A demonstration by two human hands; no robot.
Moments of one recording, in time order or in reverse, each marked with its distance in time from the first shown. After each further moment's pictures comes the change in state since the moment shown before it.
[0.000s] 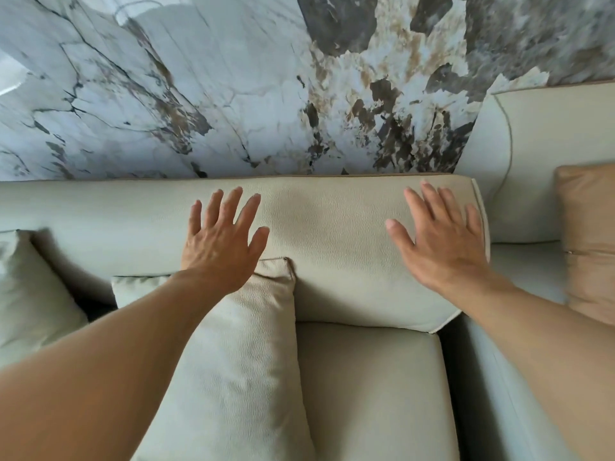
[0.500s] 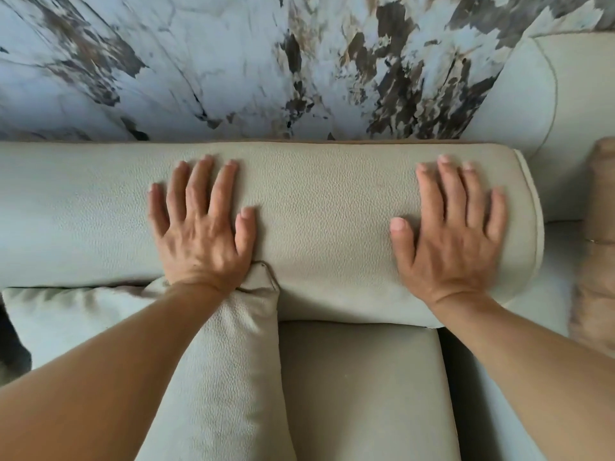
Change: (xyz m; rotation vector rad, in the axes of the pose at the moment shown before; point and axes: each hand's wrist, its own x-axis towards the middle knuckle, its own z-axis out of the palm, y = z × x) left_hand 0.053 0.005 0.104 -0.144 0.345 -0.080; right_hand 0.029 -0.010 0.081 -0.198 0.396 0.029
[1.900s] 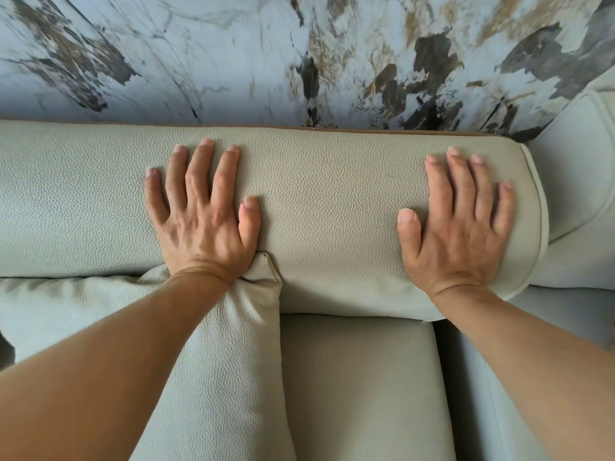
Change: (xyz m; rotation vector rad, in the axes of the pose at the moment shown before) left_hand 0.081 0.009 0.057 0.061 0.133 -0.085; right_hand 0.108 0.006 0.074 0.025 0.170 -0.108
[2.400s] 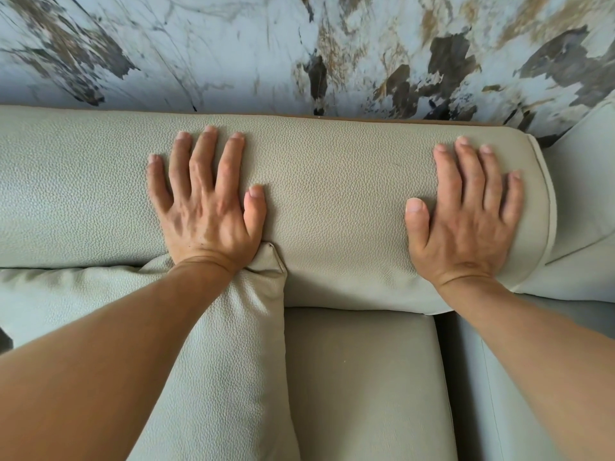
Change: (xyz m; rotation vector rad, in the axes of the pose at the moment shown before) left_hand 0.016 0.002 0.015 0.001 0.024 -0.022; right_hand 0.021 0.002 0.020 0.024 0.027 -0.020
